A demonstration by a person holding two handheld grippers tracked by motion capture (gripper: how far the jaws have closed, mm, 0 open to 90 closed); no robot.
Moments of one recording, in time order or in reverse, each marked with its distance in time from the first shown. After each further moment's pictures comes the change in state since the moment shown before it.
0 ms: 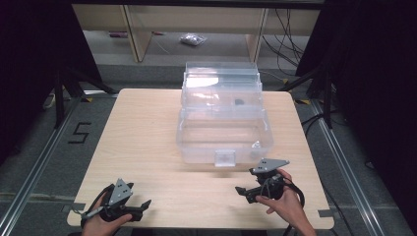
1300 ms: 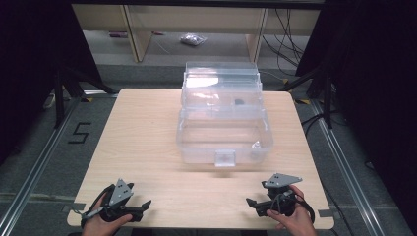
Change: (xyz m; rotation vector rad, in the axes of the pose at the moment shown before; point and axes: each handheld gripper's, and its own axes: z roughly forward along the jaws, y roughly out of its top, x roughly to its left) left arm 0.001 0.001 -0.002 0.026 -0.021 0.033; right arm 0.005 -0.047 -0.015 0.020 -0.070 0.076
